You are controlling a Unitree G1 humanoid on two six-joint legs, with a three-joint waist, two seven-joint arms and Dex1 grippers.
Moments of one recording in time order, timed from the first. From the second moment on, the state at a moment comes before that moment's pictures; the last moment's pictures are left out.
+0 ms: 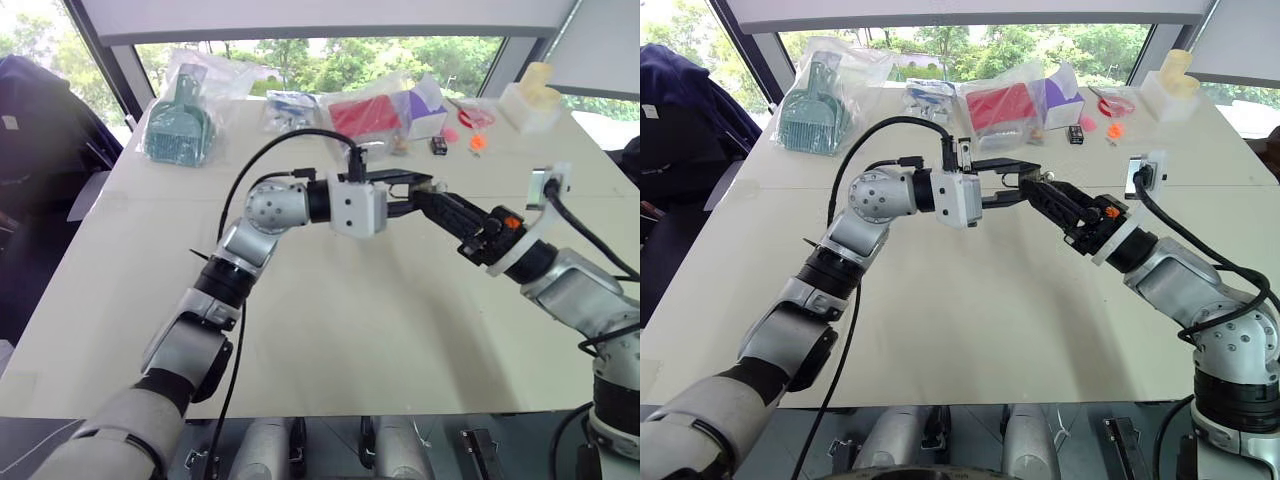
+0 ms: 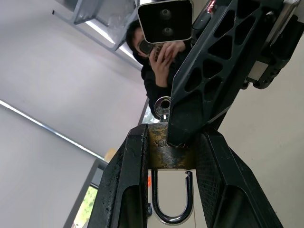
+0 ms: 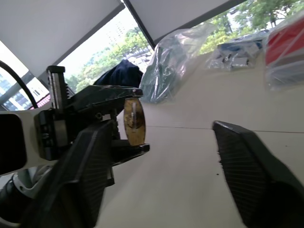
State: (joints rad) left arm -0.97 0.21 -0.31 0.43 0.05 -0.60 -0.87; right arm -0.28 -0.65 -0.32 -0.41 1.47 0.79 0.17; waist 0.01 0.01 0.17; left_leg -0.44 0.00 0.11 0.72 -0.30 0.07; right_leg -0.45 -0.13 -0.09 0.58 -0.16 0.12
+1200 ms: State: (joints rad) left arm -0.96 0.27 -0.21 0.47 -0.10 -0.22 -0.99; right arm -0.28 -0.61 -0.28 -0.39 1.39 0.81 0.14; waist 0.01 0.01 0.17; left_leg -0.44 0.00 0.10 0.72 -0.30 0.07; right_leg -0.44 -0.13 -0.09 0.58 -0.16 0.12
